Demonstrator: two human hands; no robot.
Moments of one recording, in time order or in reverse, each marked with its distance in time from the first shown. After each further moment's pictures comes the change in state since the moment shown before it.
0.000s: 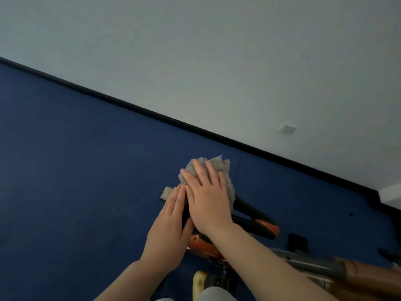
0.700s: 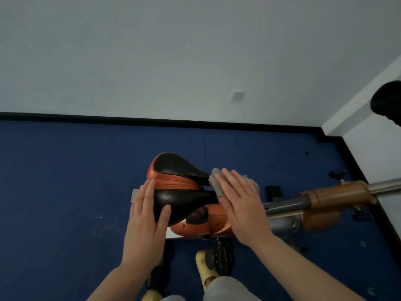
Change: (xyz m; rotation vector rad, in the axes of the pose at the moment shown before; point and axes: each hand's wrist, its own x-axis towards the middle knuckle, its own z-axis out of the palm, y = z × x) left_hand 0.003 -0.006 -0.005 -0.087 -0.039 0.073; right_hand -0.116 0.088 0.005 0.032 0.214 0.245
